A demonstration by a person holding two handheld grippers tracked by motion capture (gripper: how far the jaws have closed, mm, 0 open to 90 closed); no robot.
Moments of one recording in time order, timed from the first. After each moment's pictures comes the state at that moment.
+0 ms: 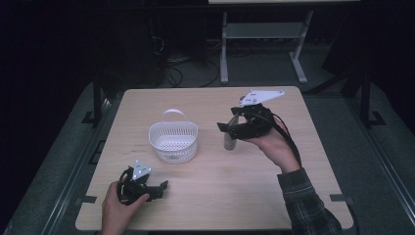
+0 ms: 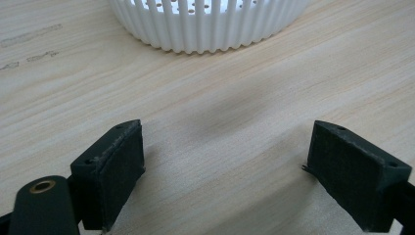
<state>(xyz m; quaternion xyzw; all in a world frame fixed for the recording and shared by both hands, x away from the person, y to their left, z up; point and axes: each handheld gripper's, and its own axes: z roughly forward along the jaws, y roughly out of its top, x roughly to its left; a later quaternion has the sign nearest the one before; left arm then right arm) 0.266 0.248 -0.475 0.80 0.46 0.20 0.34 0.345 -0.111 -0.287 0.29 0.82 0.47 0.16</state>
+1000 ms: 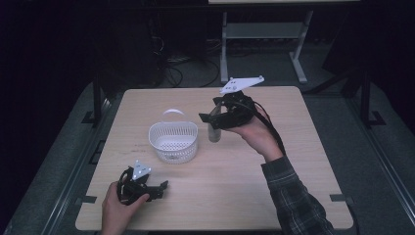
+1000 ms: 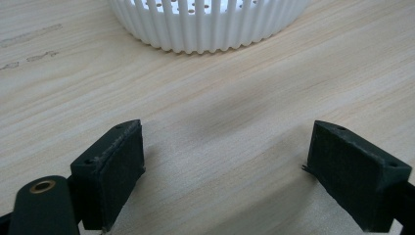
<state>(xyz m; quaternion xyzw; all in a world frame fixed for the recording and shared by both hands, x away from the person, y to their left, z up) 0.266 0.248 -0.475 0.79 0.46 0.20 0.34 0.361 -0.069 -0.265 0.27 0.82 0.49 0.15</state>
